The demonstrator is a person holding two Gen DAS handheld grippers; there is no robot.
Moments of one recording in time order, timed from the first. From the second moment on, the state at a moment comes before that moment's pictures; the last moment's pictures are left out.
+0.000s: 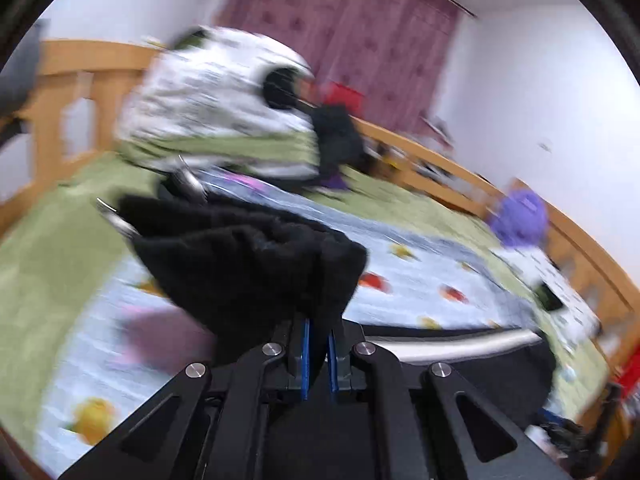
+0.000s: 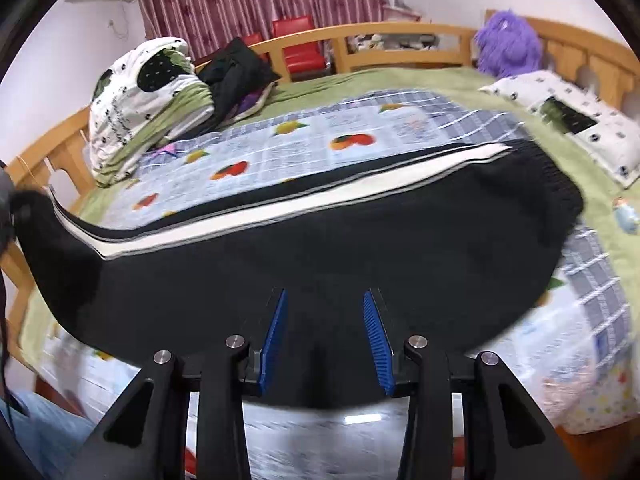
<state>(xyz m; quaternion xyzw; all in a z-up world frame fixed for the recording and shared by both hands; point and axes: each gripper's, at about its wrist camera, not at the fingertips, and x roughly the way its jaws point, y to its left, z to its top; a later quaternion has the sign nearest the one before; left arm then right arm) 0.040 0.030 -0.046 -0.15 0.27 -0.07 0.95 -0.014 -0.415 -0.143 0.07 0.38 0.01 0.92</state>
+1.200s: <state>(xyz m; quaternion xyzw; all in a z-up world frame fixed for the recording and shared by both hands) 0.040 0.043 -0.151 -0.15 0.42 -0.09 0.89 0.039 -0.321 -0.193 0.05 0.47 0.09 0.88</state>
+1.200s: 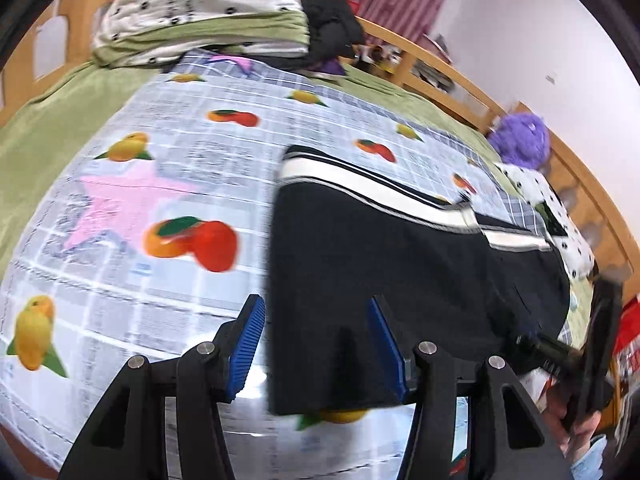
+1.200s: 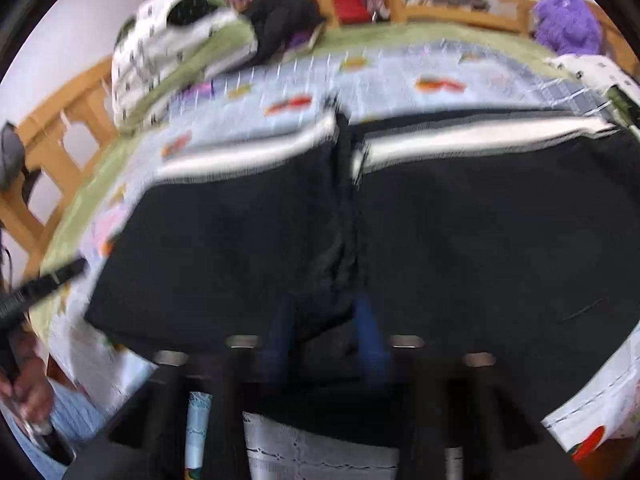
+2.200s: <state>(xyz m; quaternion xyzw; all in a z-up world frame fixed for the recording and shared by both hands) 0.031 0.050 -0.188 -0.15 0.49 -0.10 0.85 0.000 -0.348 -0.182 0.08 0.45 0.12 0.88</state>
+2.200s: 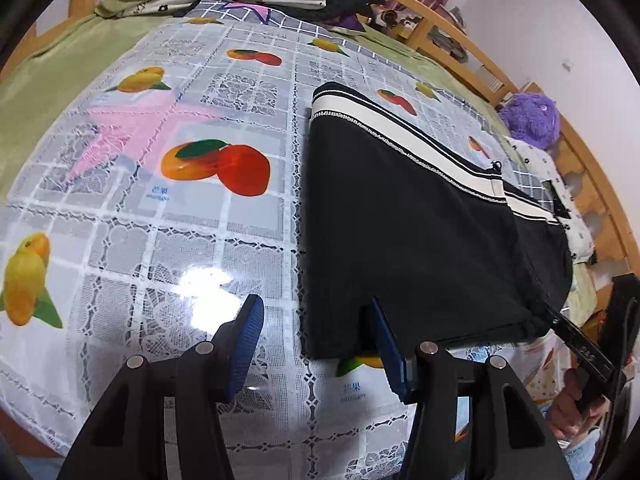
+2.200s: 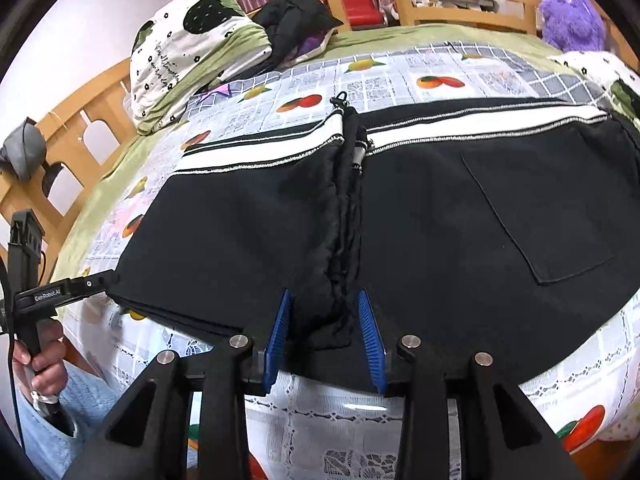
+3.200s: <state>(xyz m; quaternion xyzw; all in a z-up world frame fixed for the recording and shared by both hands) 0.075 0.036 -0.173 -0.13 0.45 -0.13 0.87 -0.042 -0.459 -0.213 0.30 0.41 0.01 0.86</state>
